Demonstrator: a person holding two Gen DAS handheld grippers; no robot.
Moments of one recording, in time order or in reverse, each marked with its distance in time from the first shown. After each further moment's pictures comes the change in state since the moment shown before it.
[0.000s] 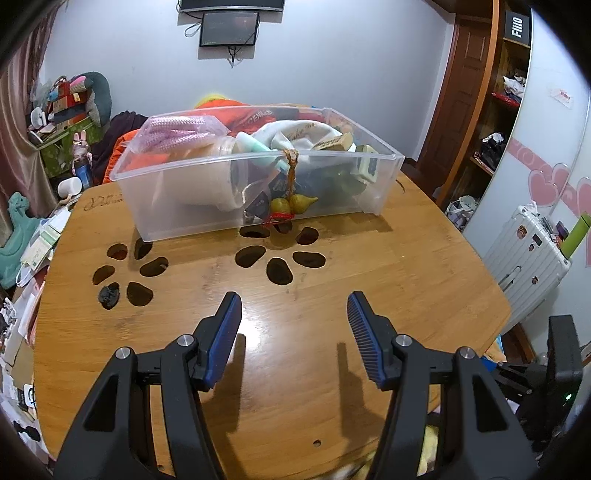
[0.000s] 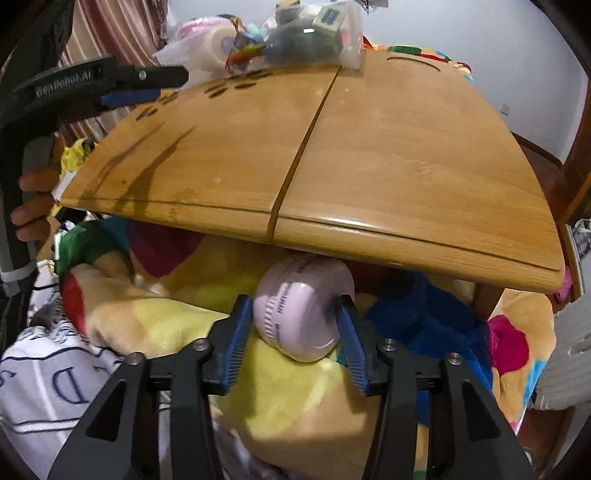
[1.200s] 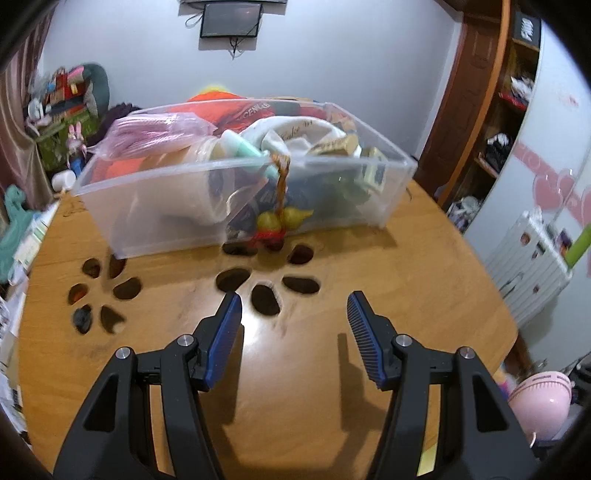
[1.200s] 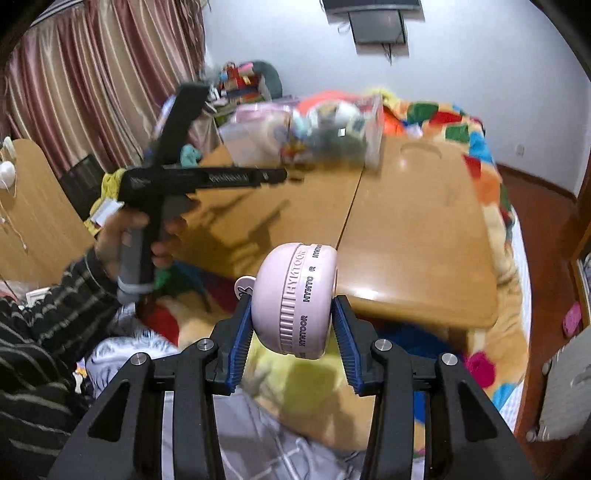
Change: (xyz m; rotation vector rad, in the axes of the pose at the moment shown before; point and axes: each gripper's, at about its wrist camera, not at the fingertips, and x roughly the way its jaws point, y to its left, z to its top) left arm 0.031 -0.003 0.026 -0.041 0.031 -0.015; right arm -0.102 0.005 0.014 -0.056 -0.214 0.118
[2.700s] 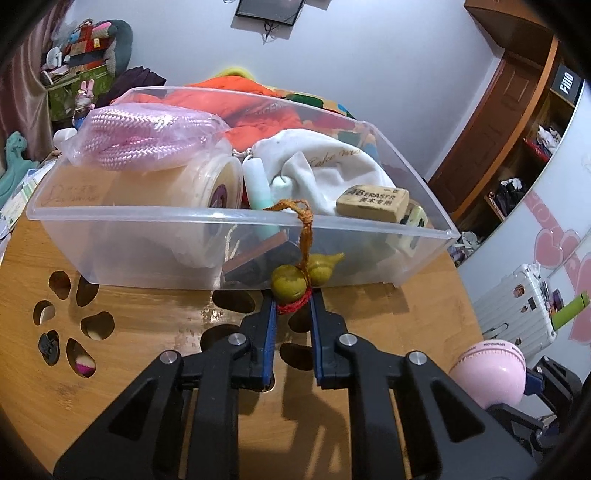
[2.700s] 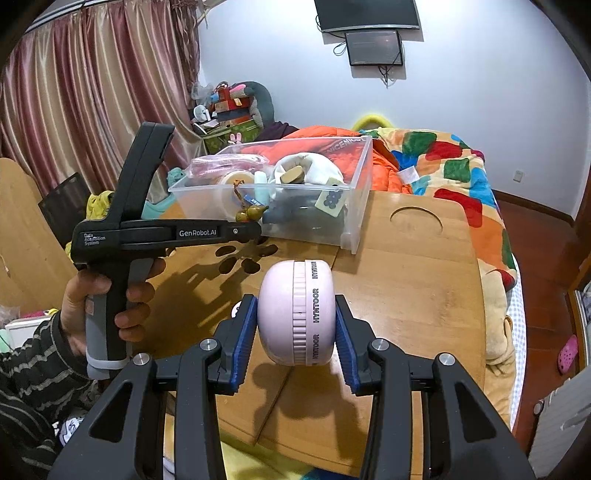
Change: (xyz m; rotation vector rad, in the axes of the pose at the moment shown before) left arm 0.031 0.014 0.030 -0.173 0.030 -0.028; right arm 0.060 -0.038 0.088 -0.020 -0.071 -0.033
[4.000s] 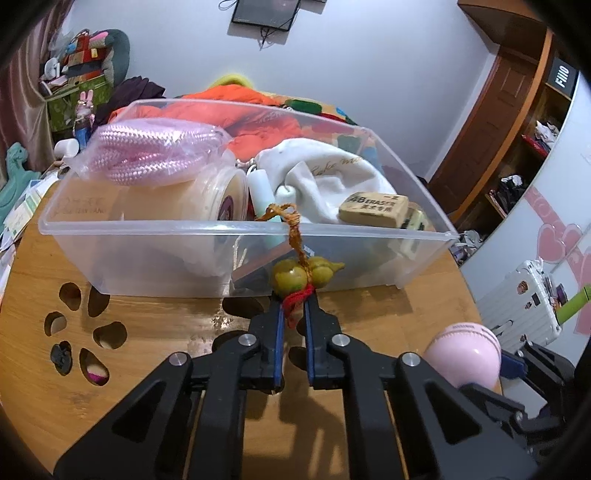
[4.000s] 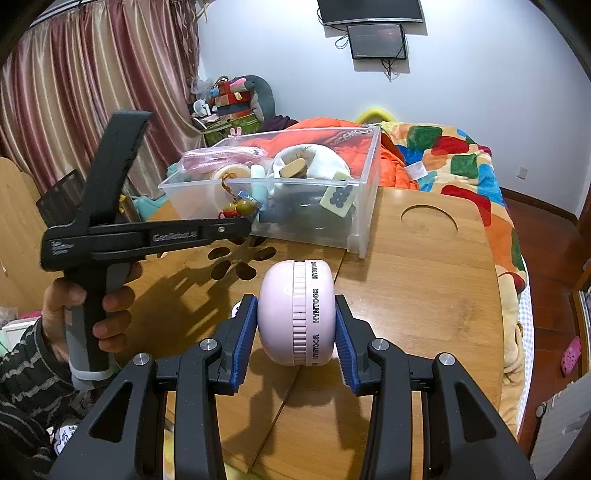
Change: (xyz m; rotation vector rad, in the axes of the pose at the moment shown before) left arm -0.004 0.009 0.006 0.028 -0.028 0.007; right arm 0.026 -0.002 0.008 0.003 0.019 0.010
